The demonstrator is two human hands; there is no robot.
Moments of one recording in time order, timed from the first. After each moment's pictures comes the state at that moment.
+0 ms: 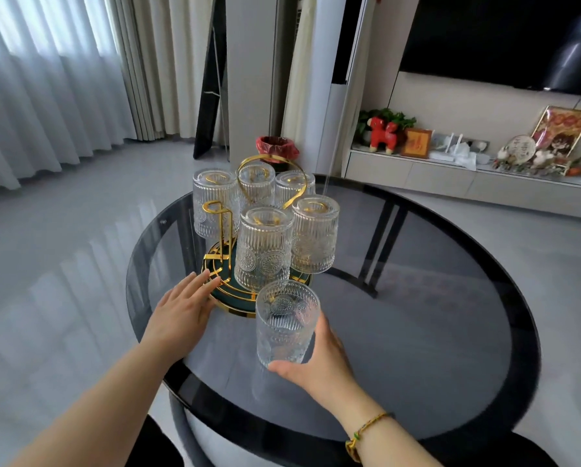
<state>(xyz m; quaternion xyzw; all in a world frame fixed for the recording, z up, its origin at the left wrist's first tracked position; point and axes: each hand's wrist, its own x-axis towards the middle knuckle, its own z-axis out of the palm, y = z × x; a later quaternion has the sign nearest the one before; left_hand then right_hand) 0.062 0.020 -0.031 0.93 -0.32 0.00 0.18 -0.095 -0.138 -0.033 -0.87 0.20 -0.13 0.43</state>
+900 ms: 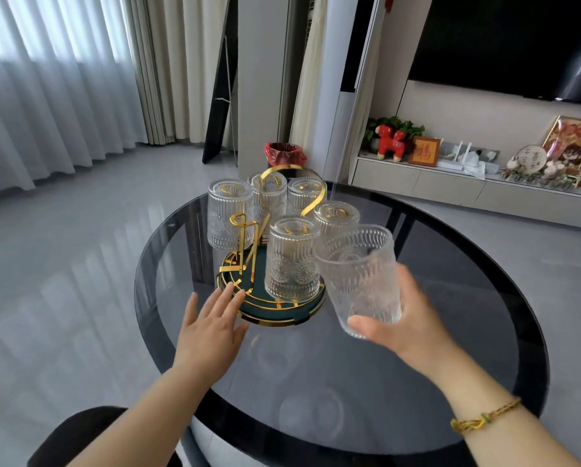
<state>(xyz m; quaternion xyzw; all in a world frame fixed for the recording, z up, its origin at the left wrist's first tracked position) 0.025 -0.004 -0.037 0.95 -0.30 0.05 0.11 -0.128 -0.190 0.065 -0.84 0.12 -0.19 0.49</state>
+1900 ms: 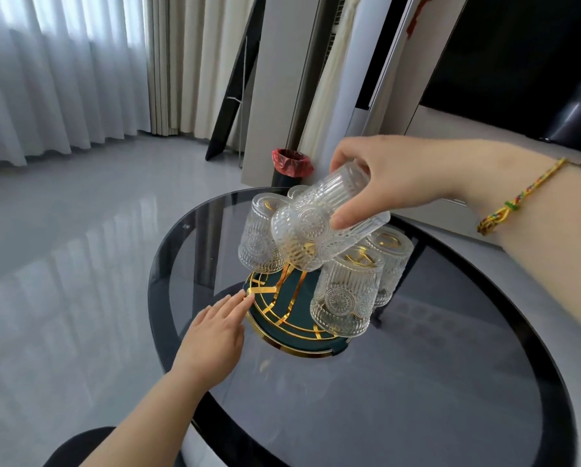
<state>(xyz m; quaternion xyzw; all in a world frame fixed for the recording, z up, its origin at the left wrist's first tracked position) 0.068 0.016 -0.037 0.91 -0.32 -0.03 0.27 0.003 -0.136 0.232 -1.00 0.02 0.03 0.03</state>
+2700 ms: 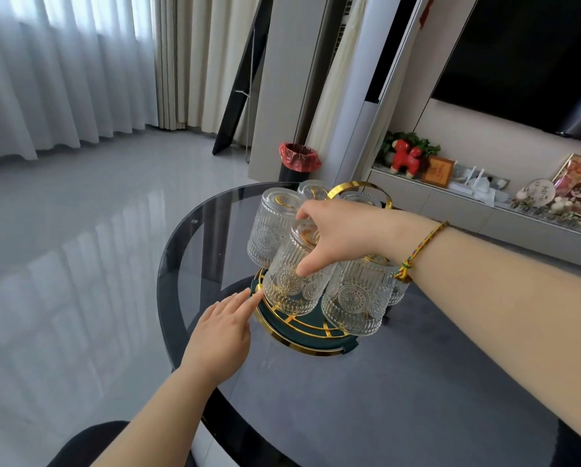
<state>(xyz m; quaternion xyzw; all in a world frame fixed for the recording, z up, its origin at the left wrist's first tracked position) 0.068 0.016 -0.035 0.91 -0.30 -0.04 0.27 0.037 -0.123 0.154 -0.99 0.02 0.10 0.01</state>
